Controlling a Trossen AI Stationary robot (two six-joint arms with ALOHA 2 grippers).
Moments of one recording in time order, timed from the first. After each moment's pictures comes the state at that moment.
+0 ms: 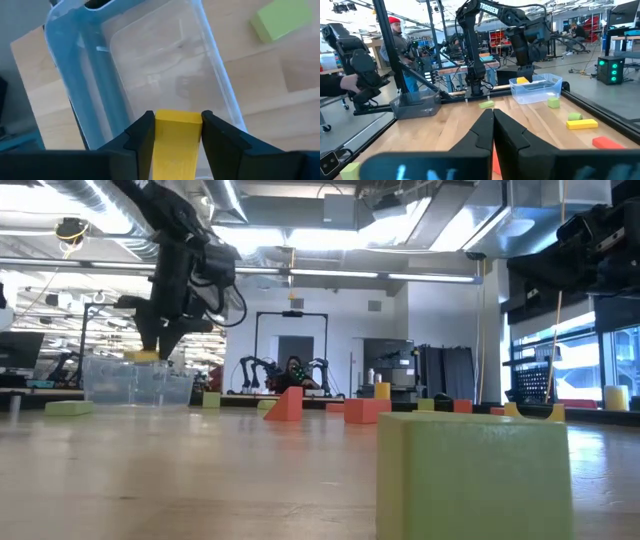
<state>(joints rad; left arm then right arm) 0.83 1.50 1.04 -0.96 -0.40 -0.44 -0.87 0.01 0.01 0.16 -0.88 0.26</state>
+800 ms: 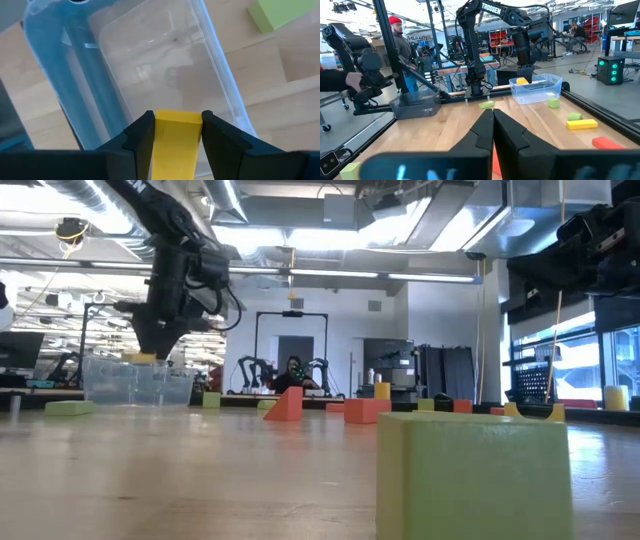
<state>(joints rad) 0.91 1.50 1.04 -0.96 -0.28 -0.33 -0.87 0.01 0.01 0.16 -0.88 0.26</state>
